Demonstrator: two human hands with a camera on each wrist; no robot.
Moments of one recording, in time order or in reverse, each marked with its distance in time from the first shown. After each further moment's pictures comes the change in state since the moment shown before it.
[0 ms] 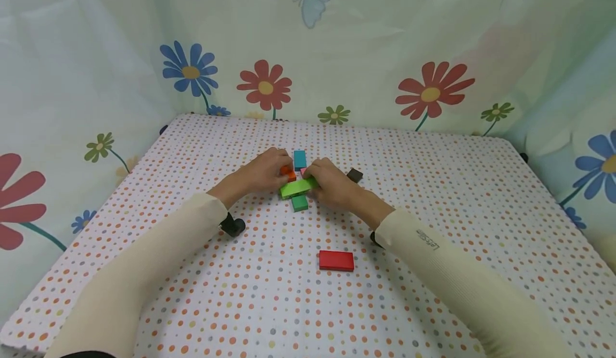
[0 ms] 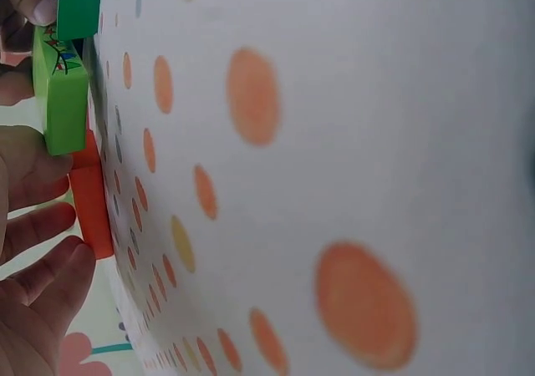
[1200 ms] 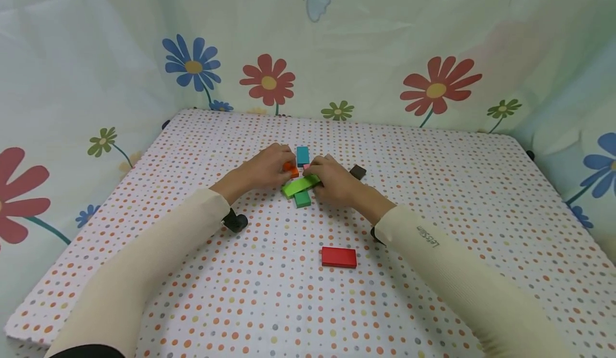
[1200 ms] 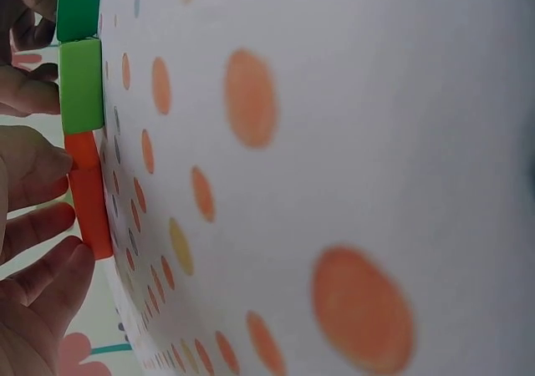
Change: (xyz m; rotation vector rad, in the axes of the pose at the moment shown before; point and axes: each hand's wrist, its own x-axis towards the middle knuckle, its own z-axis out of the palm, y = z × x) left_hand 0.000 -0.003 0.000 0.001 0.020 0.047; right_hand 0.002 -0.002 0.000 0.003 -0.034 0.014
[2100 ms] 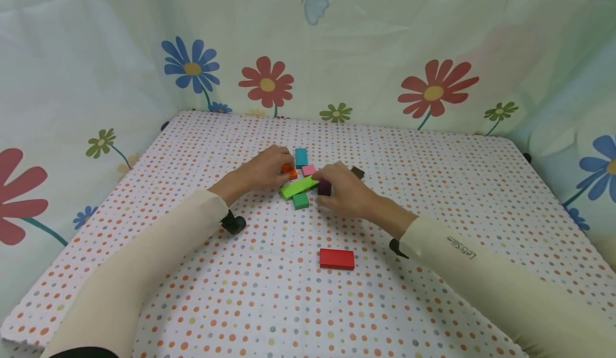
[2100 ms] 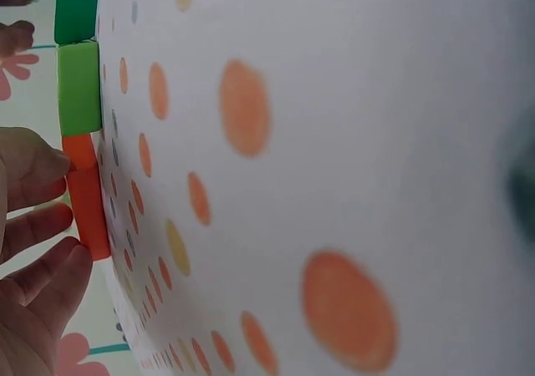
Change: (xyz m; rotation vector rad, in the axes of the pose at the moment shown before) left_hand 0.001 0.002 0.000 0.003 0.013 0.000; right_hand -0.036 -0.004 -0.012 0.075 0.054 0.058
